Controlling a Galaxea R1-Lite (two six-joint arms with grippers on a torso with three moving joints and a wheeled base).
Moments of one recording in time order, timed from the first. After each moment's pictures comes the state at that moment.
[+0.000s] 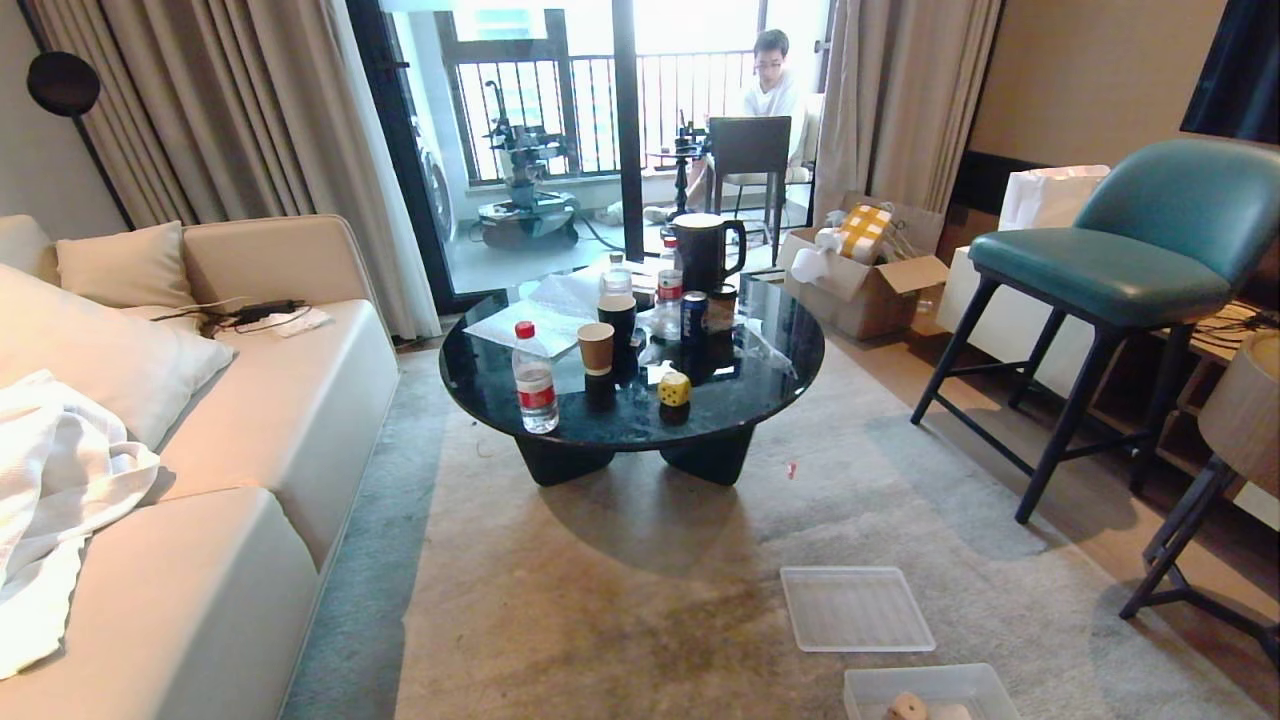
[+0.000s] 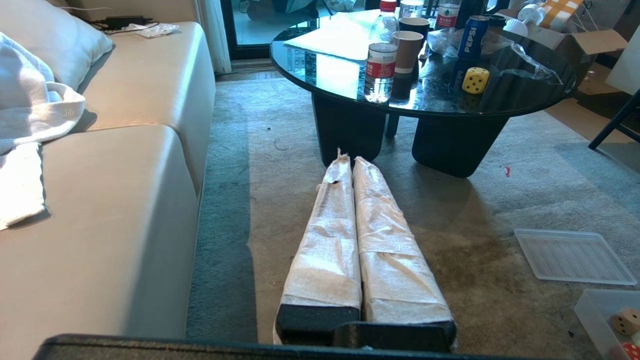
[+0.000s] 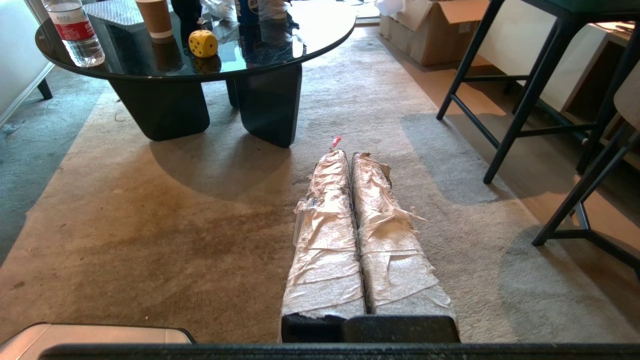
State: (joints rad) left arm 0.00 0.00 0.00 0.00 0.01 -0.01; right arm 0.00 0.00 -0.03 0.08 0.01 -0.07
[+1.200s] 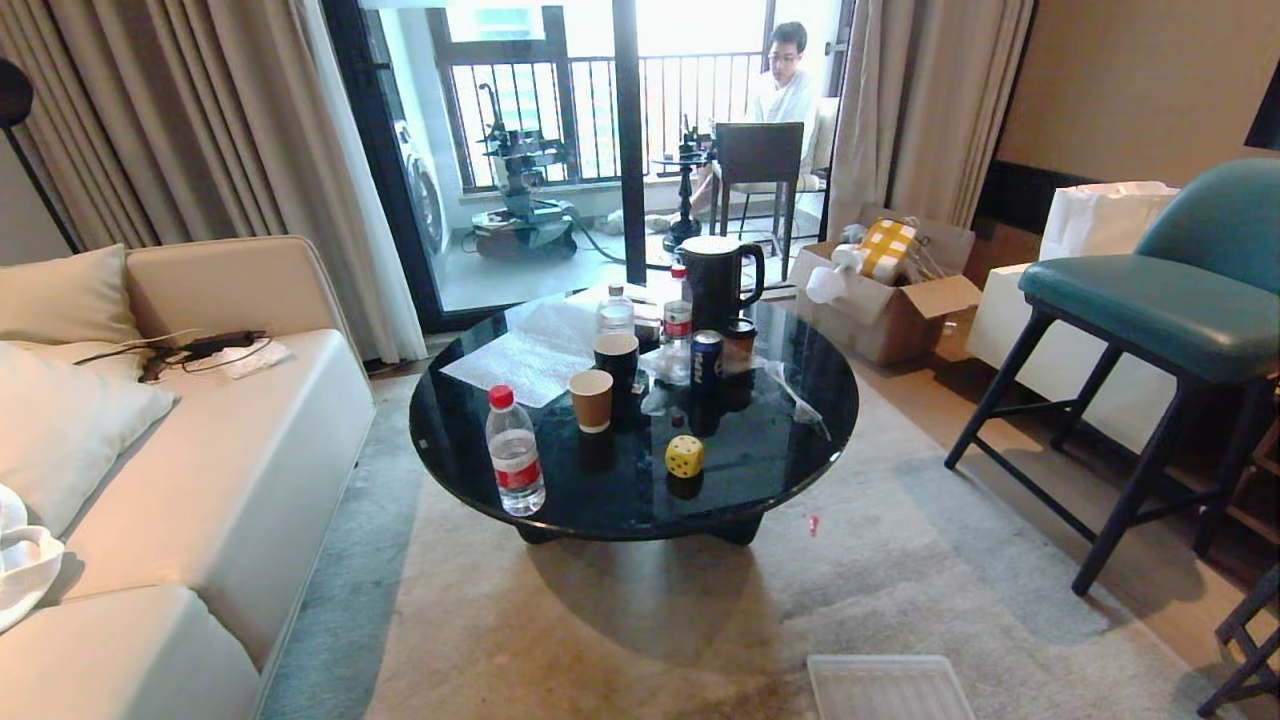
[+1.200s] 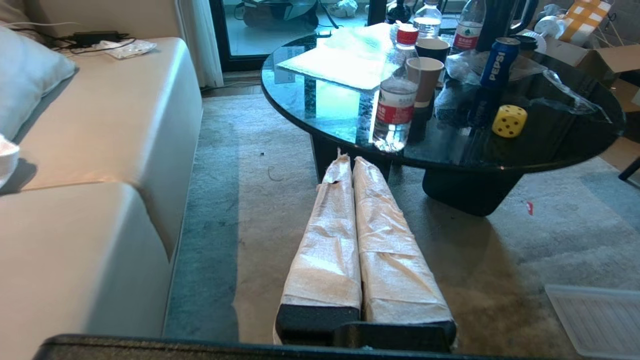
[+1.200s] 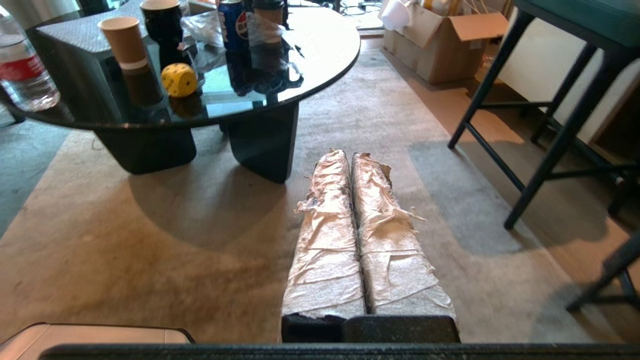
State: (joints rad) left arm 0.00 0.00 0.00 0.00 0.01 -0.01; right arm 0.00 0.00 -0.03 0.08 0.01 -0.07
